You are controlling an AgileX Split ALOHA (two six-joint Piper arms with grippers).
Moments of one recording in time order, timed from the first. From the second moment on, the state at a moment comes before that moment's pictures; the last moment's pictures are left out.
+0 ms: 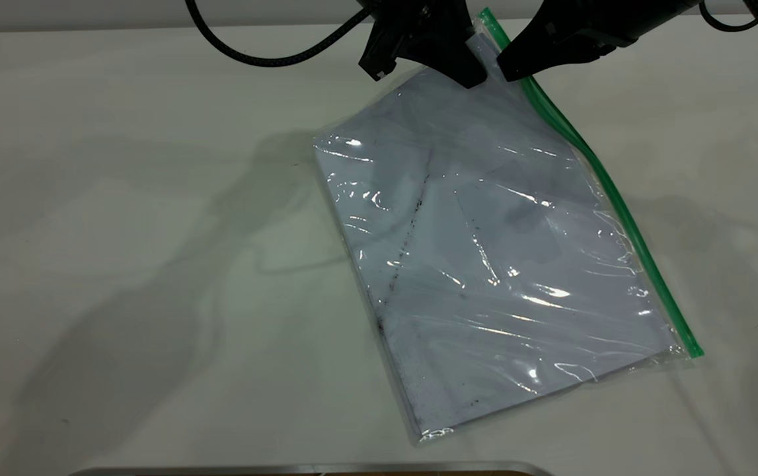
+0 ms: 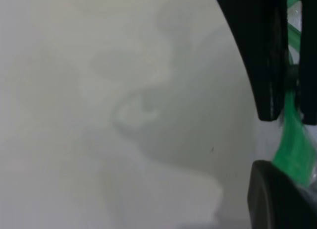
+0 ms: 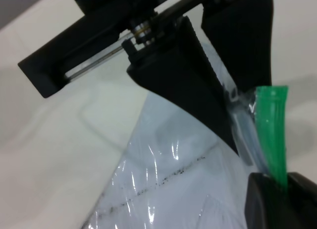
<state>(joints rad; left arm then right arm) -0.46 2.65 -2.23 -0.86 1.02 1.92 0.17 2.11 -1.16 1.34 0.61 -1.68</state>
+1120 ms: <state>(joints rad) -0.41 2.66 -2.23 -0.94 1.06 1.88 0.17 2.12 -1.17 1.01 0.53 -1.35</state>
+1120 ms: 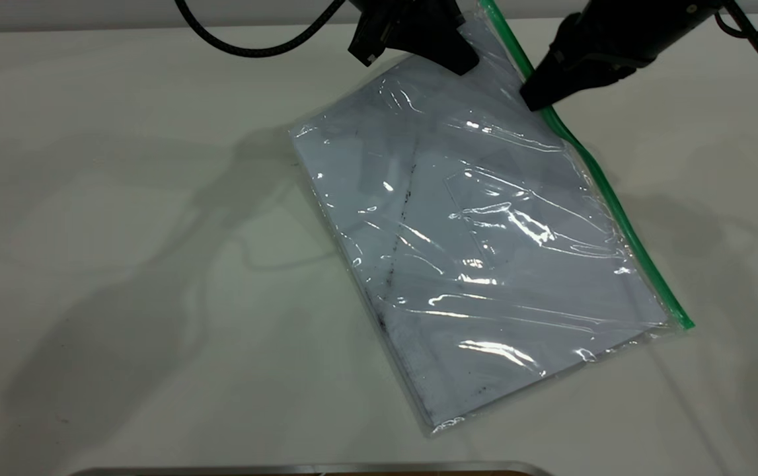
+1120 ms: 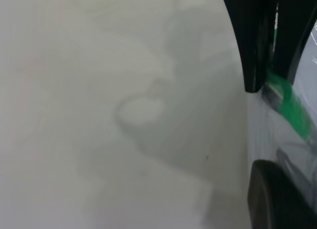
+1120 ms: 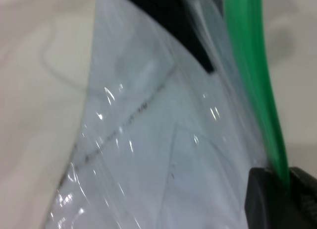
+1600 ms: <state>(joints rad) -0.29 2.64 -2.23 -0.96 1.07 1.81 0.17 2.14 -1.17 0.78 0.51 -1.17</state>
